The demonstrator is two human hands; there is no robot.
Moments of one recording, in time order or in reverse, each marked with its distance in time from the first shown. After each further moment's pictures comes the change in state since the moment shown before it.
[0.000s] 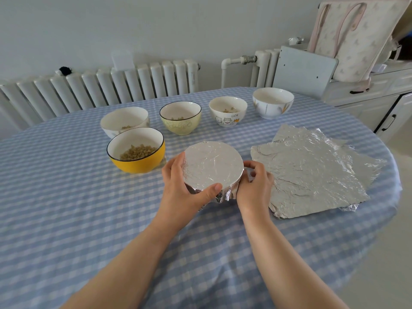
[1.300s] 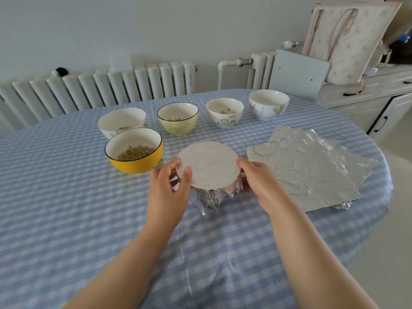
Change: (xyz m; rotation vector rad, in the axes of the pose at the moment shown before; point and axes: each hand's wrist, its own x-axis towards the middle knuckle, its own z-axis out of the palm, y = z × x) left_hand -0.002 -0.007 -0.008 -0.038 0.215 -0.087; right_hand 0.032 -0.018 -0.023 -0.024 -0.467 0.277
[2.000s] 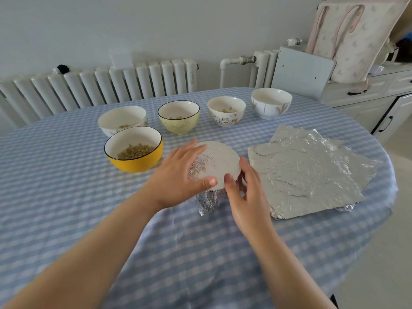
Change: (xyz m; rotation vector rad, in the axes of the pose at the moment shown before) left_hand 0.047 0.021 -0.011 0.591 -0.518 0.344; right_hand -0.042 0.035 0.025 -0.168 0.187 -0.504
